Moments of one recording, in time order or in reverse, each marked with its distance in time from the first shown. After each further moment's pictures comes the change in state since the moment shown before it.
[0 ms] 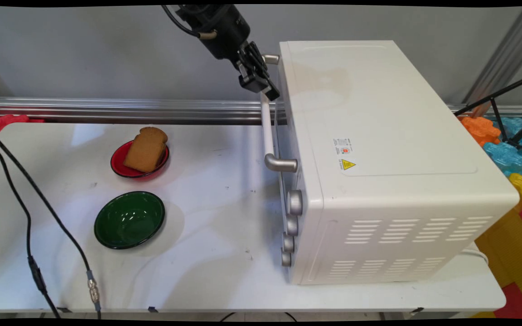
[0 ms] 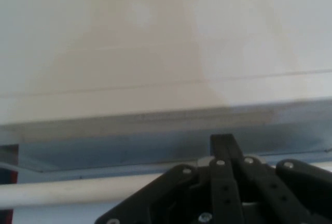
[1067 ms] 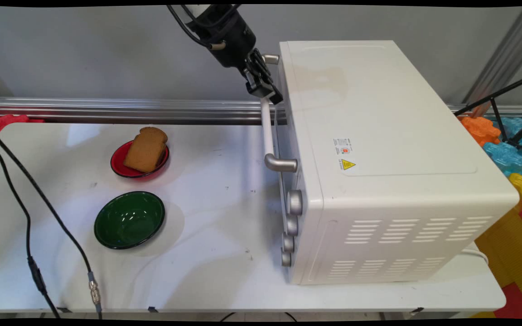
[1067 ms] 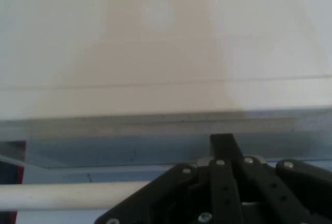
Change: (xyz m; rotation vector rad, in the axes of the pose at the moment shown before) arm -0.002 -0.004 0.020 0.036 -0.006 -0.030
